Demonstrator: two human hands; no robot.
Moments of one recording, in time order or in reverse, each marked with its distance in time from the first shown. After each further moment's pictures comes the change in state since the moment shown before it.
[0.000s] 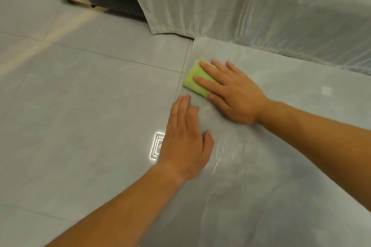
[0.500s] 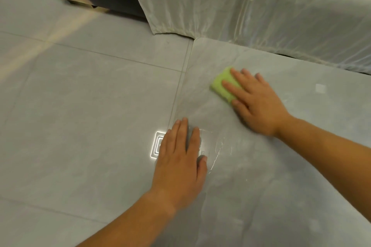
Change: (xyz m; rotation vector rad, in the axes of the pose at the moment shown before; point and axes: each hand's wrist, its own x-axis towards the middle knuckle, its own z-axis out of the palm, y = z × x) left_hand -0.060 0.001 -0.008 0.222 -0.115 0.016; right_hand -0.059 0.008 0.010 0.025 0.080 0.237
